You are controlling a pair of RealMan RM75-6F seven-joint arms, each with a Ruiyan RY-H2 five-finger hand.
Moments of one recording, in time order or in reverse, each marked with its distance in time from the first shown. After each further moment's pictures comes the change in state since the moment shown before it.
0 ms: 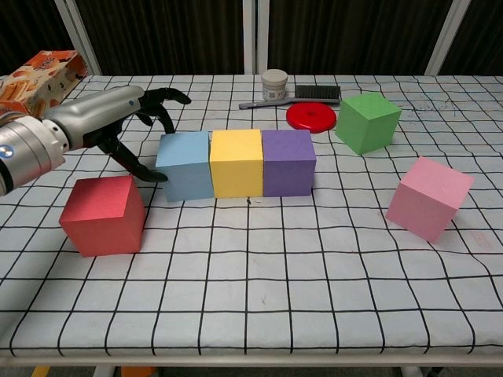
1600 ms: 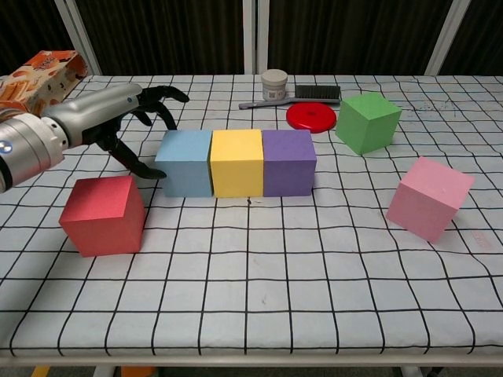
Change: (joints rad) left arm 0.002 0.009 -0.014 -0.028 -0.034 -0.004 -0.002; right arm -0.001 -0.005 -0.001 0.021 0.009 -0.014 0.013
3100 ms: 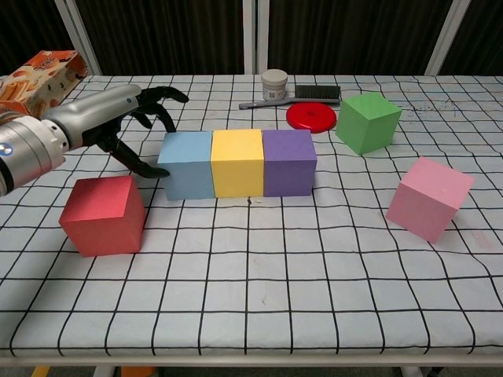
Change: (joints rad) left arm 0.008 -0.008 -0.001 -0.007 -0.007 0.005 -0.013; right arm 0.000 -0.003 -0.001 0.008 0.005 -0.010 0.002
